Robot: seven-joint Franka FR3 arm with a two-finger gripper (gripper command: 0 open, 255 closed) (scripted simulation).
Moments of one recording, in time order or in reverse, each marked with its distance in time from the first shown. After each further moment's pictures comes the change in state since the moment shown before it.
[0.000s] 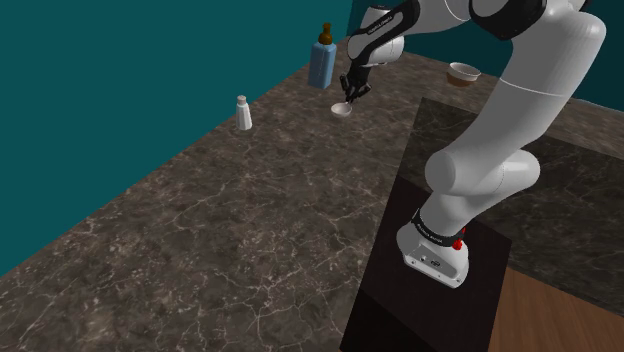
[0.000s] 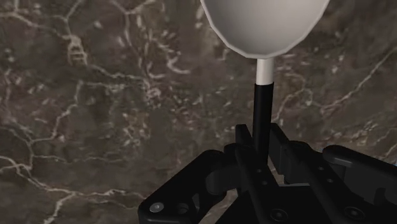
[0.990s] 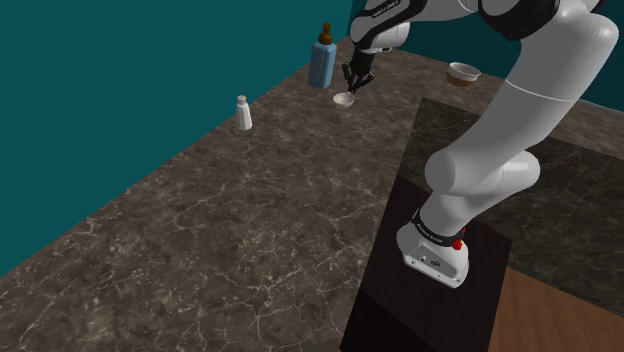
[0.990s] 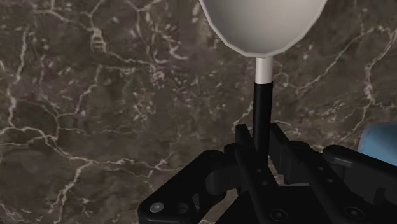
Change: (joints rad) arm -0.003 -0.065 0.004 0.046 0.024 -0.110 -0.018
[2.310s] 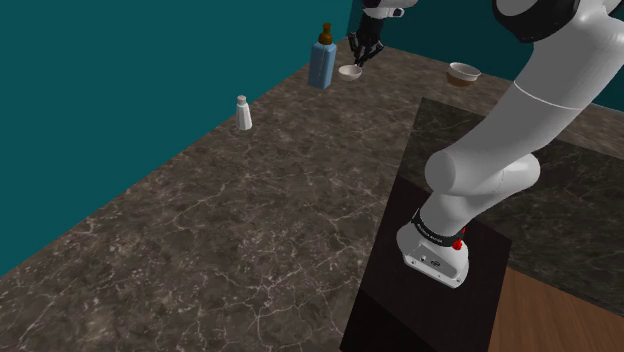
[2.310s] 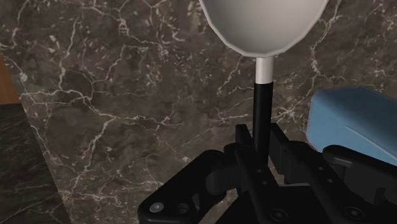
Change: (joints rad) arm -0.003 -0.091 0.000 0.169 0.029 -0.258 -0.022
